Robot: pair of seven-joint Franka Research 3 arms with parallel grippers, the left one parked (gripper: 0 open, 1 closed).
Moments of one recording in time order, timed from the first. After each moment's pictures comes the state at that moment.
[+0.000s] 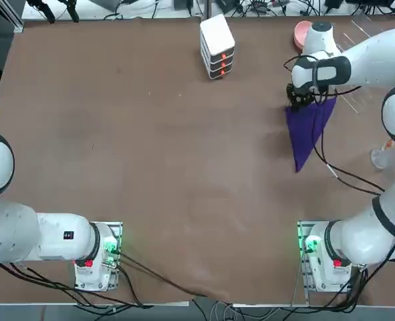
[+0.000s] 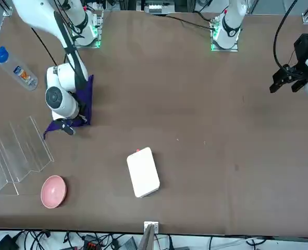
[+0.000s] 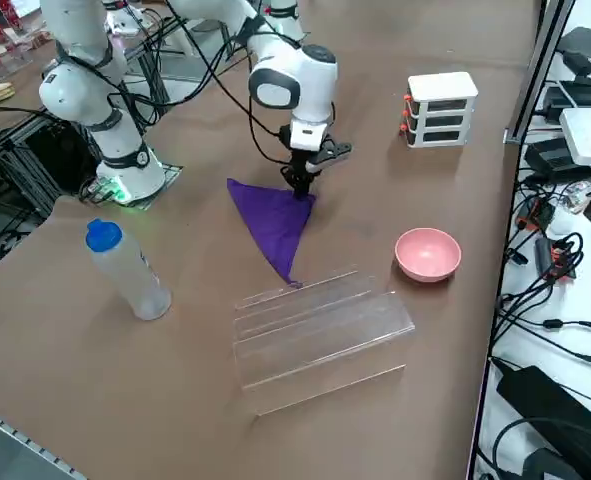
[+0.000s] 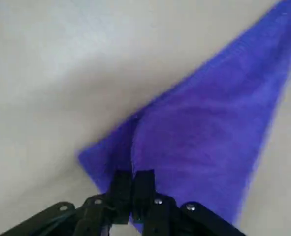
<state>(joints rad) 0.19 0.34 -0.03 -2.17 -0.11 2.26 0.74</state>
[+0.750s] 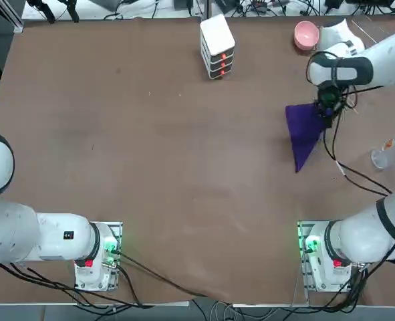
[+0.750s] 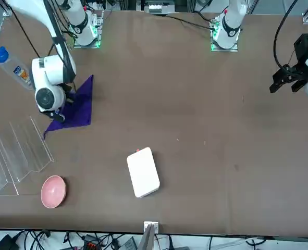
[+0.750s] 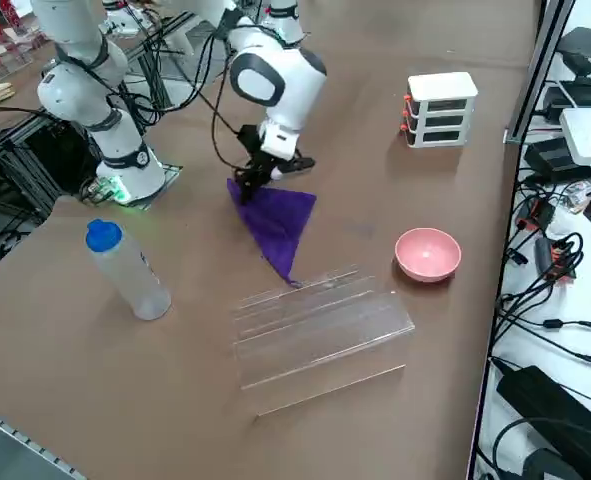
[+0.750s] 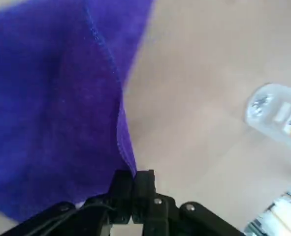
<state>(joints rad) 0.09 0.23 -0.08 -2.23 -0.32 1.92 0.52</state>
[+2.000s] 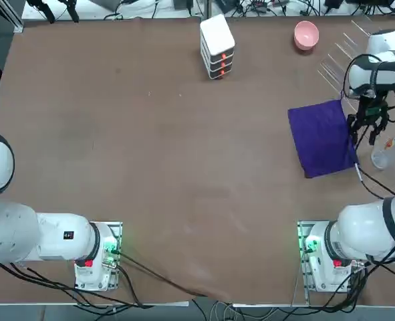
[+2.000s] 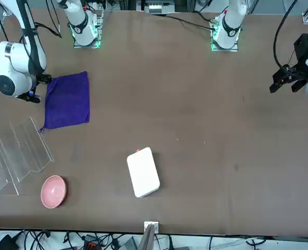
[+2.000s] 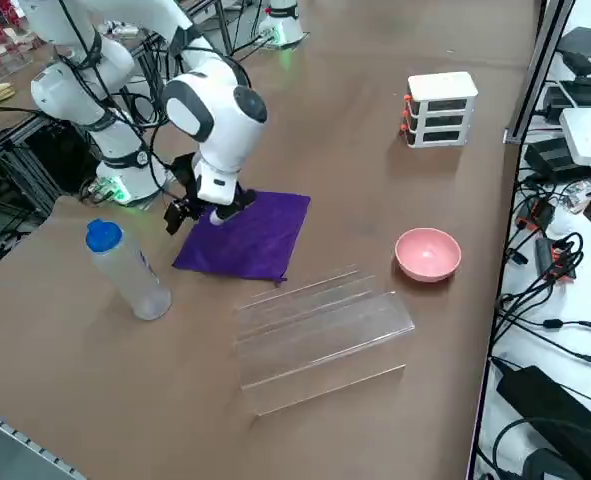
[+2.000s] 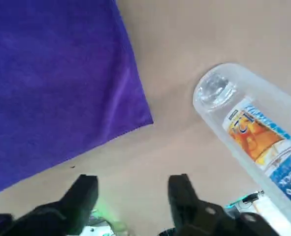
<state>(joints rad) -0.19 0.13 -0.07 -2.30 -0.36 1.88 0.17</state>
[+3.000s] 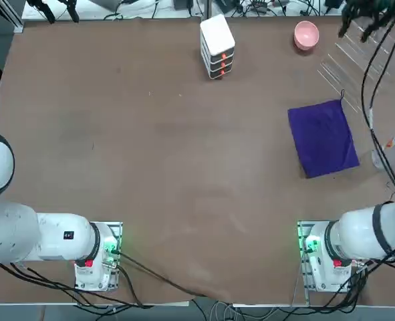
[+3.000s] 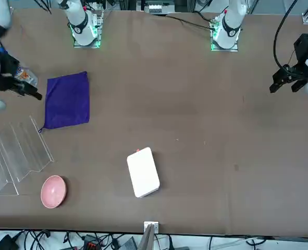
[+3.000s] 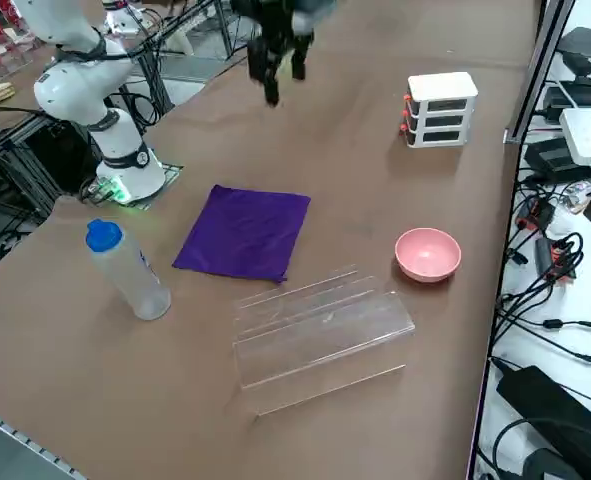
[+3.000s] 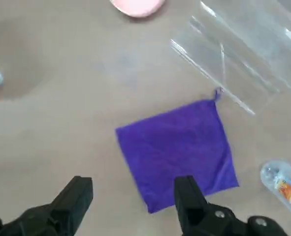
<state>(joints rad) -0.02 0.03 -0.02 -1.64 0.05 1.63 0.11</state>
